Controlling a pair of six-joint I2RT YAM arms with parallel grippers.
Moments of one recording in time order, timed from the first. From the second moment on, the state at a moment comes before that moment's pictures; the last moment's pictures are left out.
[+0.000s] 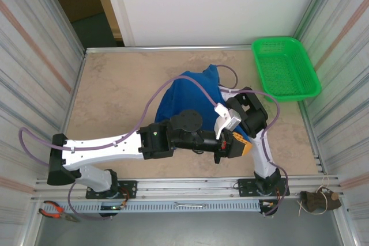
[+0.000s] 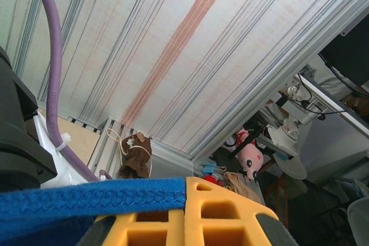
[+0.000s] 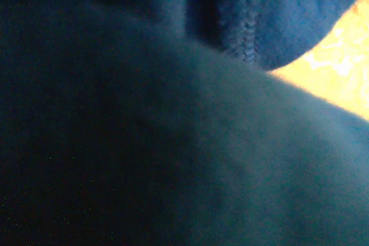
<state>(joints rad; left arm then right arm) -1.40 1.41 1.34 -0.03 0.27 -0.55 0.66 2.20 1.58 -0.55 0.39 1.20</state>
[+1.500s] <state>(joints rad) -0.19 1.41 0.99 -0.16 0.31 -0.55 0.52 1.34 1.37 -0.31 -0.32 0.86</state>
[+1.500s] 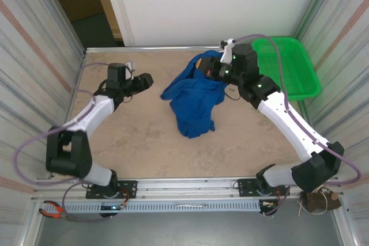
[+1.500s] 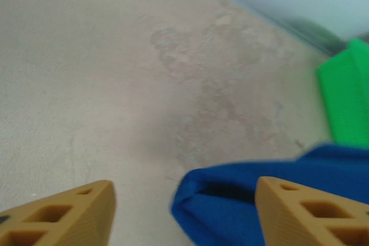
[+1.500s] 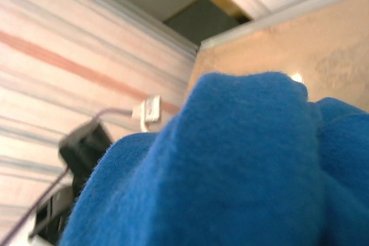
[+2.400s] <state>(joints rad) -0.91 1.54 0.97 0.23 -0.06 -0.32 0.51 1.41 1.42 -0.12 -0.21 1.17</state>
